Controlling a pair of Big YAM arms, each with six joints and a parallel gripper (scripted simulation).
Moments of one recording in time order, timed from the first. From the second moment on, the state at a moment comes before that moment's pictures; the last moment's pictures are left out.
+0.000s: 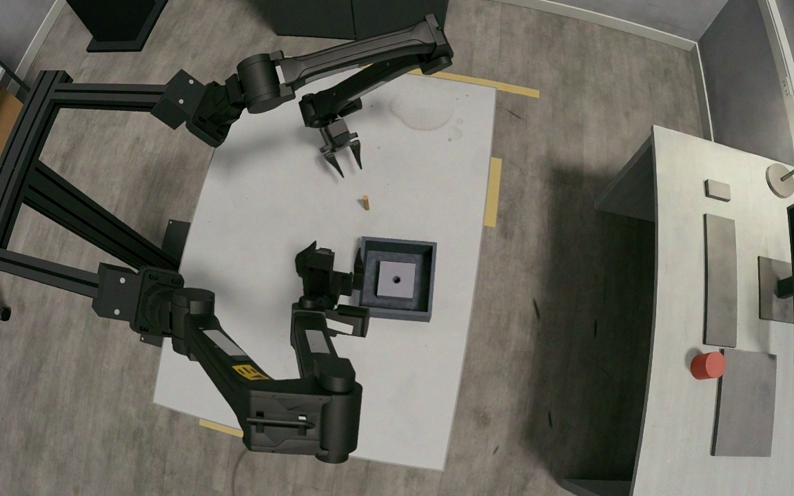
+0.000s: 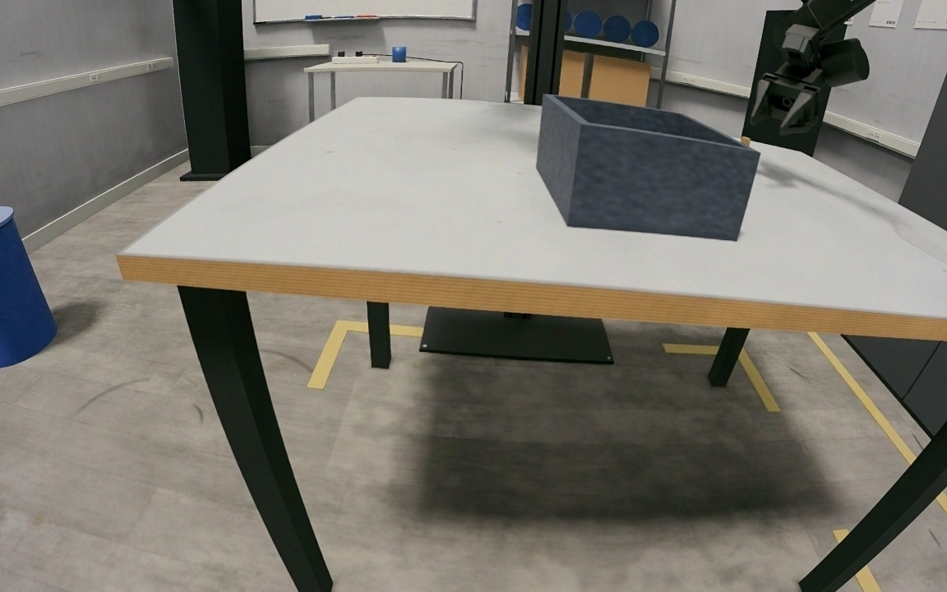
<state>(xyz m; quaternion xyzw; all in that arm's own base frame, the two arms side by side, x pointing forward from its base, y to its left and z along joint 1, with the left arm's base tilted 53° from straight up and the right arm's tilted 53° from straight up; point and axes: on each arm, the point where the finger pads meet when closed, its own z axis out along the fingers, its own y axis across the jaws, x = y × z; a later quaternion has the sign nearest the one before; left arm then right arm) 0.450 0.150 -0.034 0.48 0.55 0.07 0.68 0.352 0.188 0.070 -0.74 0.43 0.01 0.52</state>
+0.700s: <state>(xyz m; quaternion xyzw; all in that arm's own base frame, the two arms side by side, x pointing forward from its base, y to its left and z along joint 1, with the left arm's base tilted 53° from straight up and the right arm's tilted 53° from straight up) 0.479 0.084 0.001 0.39 0.68 0.16 0.61 0.352 0.188 0.070 -0.74 0.43 0.01 0.52</state>
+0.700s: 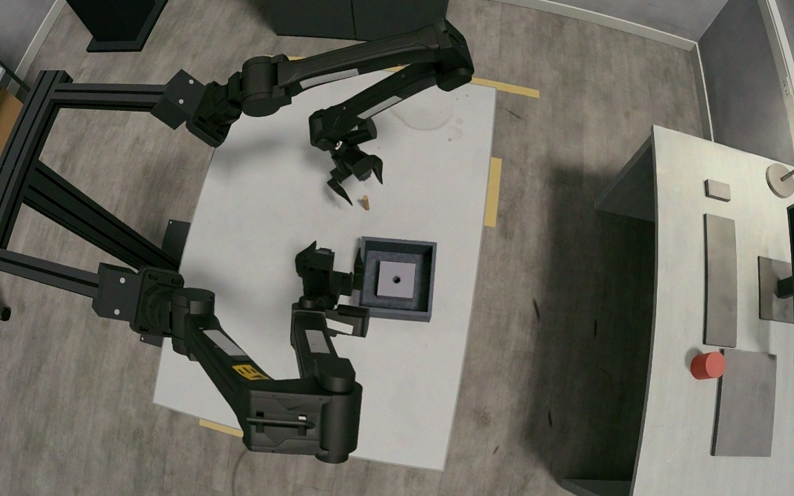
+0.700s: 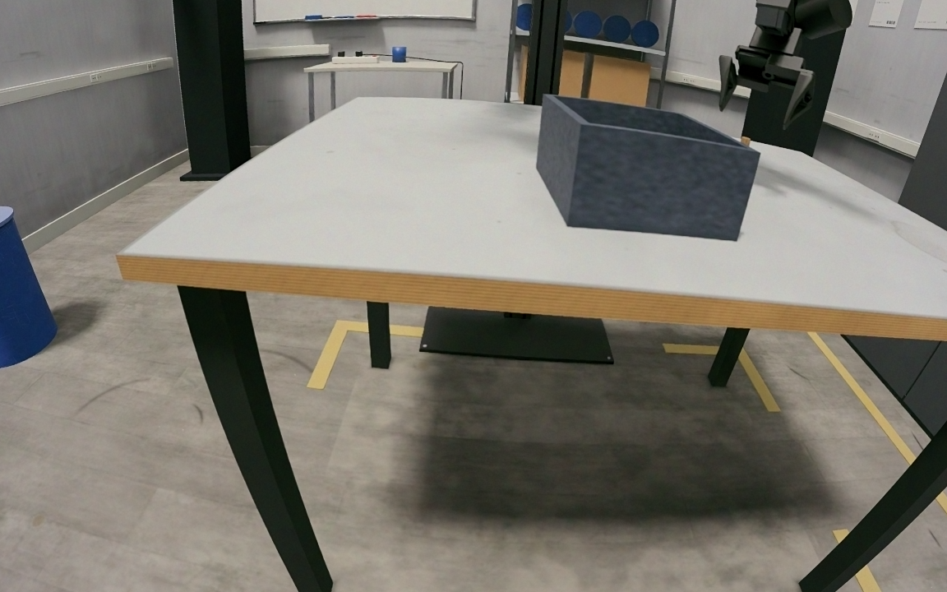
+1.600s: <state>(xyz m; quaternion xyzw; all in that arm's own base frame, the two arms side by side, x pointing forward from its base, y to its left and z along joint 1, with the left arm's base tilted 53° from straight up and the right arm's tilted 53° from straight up) 0.507 0.065 -0.003 0.43 0.72 0.21 0.51 0.352 0.188 0.070 -0.74 0.43 0.01 0.52</state>
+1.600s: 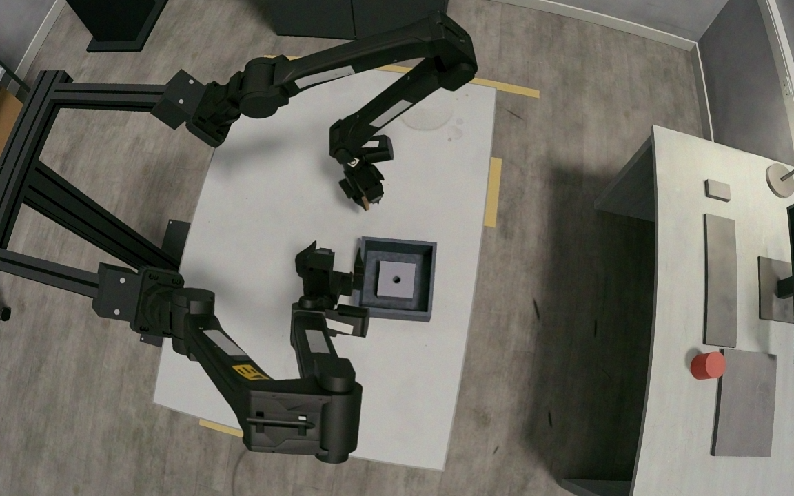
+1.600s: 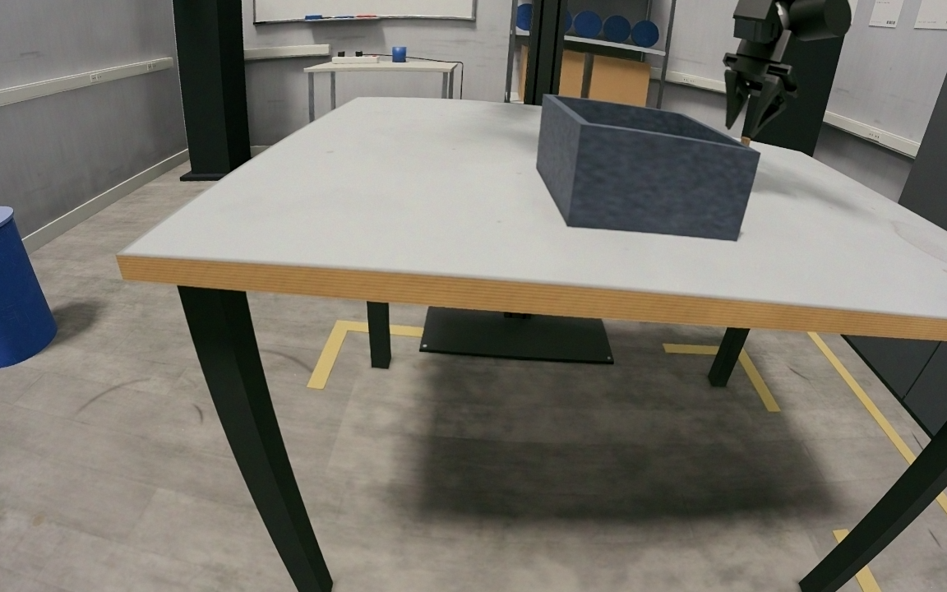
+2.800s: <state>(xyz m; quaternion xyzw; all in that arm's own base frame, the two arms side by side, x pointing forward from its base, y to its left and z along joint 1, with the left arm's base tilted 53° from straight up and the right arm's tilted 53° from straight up) 0.517 0.091 -0.033 0.43 0.74 0.23 0.47 0.352 0.188 0.070 -0.74 0.43 0.01 0.52</state>
